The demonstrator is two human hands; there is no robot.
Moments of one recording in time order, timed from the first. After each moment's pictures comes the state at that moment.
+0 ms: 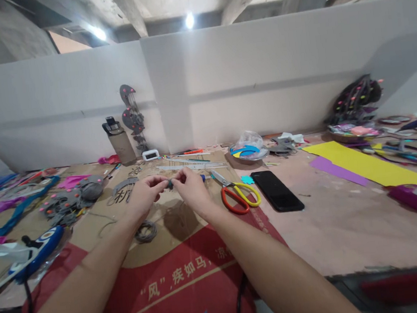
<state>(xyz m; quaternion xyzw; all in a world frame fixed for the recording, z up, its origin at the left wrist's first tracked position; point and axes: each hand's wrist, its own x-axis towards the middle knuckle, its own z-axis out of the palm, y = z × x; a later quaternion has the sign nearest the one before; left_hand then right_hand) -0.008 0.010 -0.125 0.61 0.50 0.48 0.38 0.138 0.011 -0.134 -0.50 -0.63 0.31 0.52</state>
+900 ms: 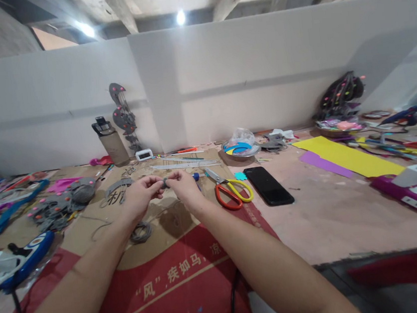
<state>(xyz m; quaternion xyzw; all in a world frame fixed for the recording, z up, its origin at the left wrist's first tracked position) -0.001 0.012 -0.128 0.58 0.46 0.49 0.47 0.131 0.009 -0.136 -0.46 -0.50 0.49 0.54</state>
